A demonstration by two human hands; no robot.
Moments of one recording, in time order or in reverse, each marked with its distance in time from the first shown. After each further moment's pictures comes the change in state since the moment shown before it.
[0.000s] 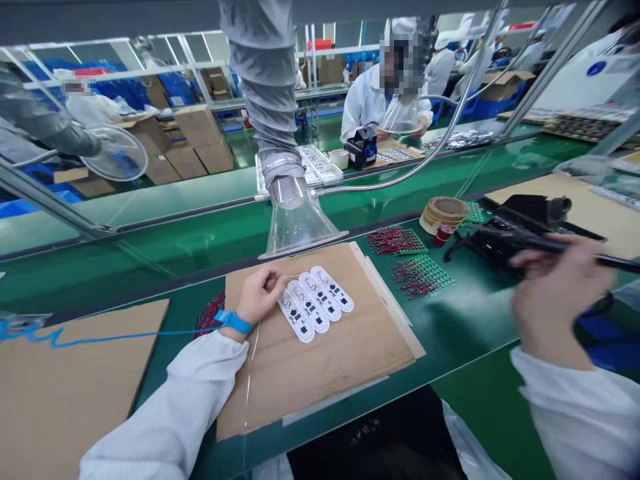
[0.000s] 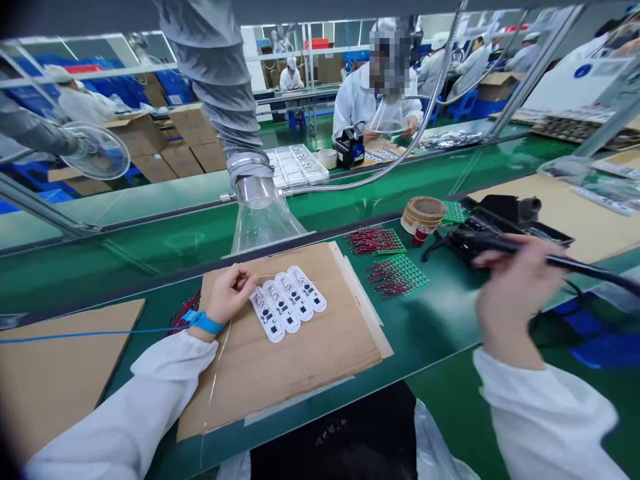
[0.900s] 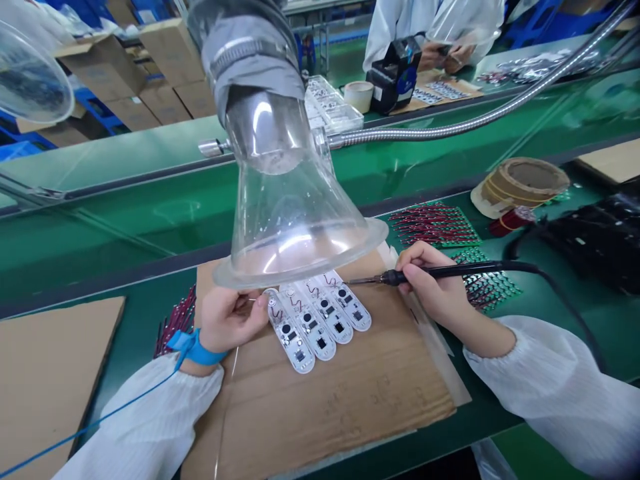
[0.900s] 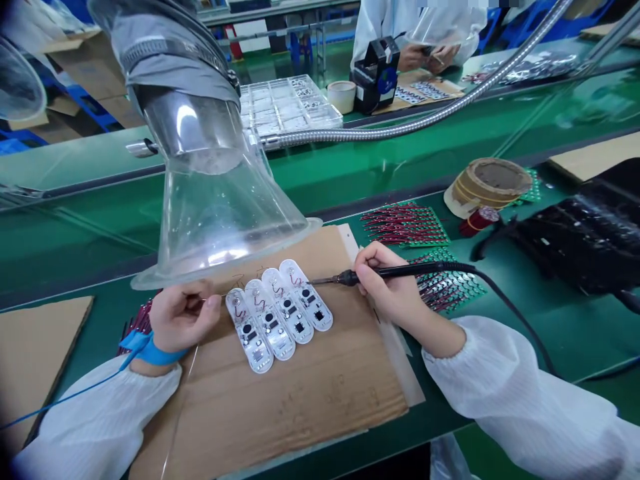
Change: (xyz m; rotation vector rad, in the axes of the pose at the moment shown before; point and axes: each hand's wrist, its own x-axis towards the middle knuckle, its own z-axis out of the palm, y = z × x) left_hand -0.013 0.005 -0.017 0.205 0.086 0.373; right_hand -0.126 -0.020 0.129 0.290 -1.016 0.353
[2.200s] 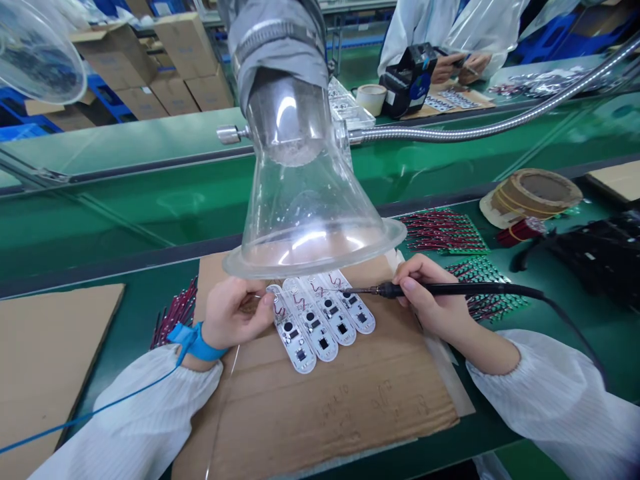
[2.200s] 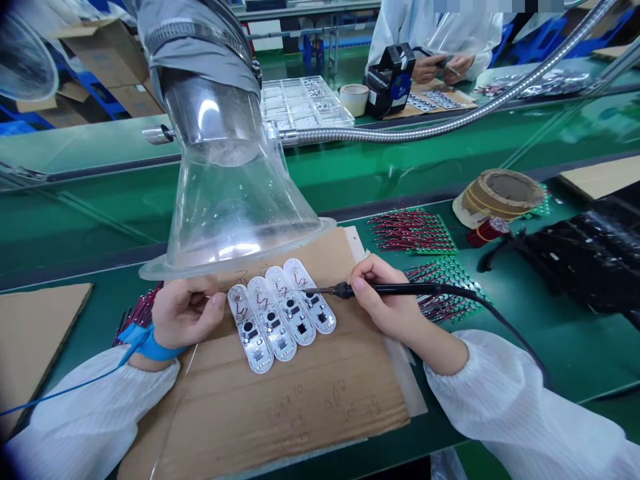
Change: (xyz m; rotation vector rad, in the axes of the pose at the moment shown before) left_hand 0.000 0.005 0.004 -0.012 0.009 -0.002; right_hand -0.007 0.002 0.006 -0.096 -0.077 -0.004
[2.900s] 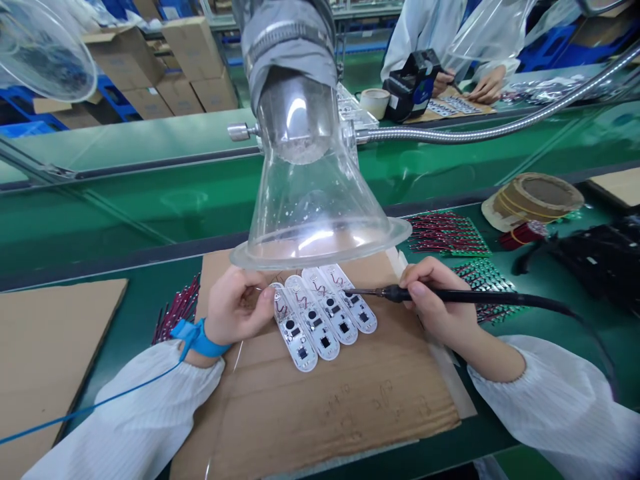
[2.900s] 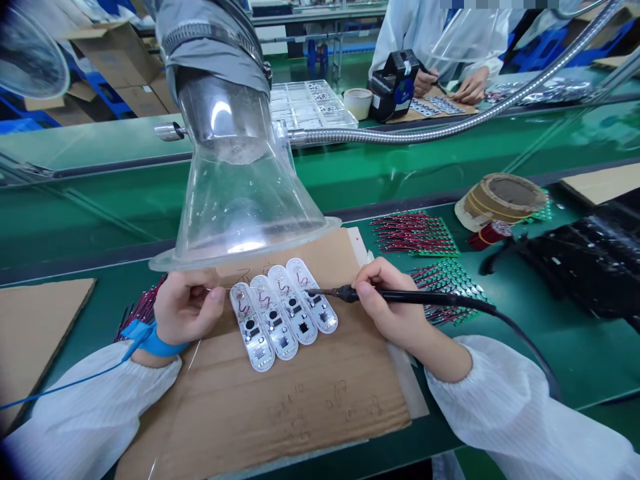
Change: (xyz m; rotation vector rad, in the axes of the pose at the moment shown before) left_hand 0.003 -0.001 0.002 -0.030 0.067 0.030; right_hand -0.005 -0.005 0.001 -0.032 0.045 -0.026
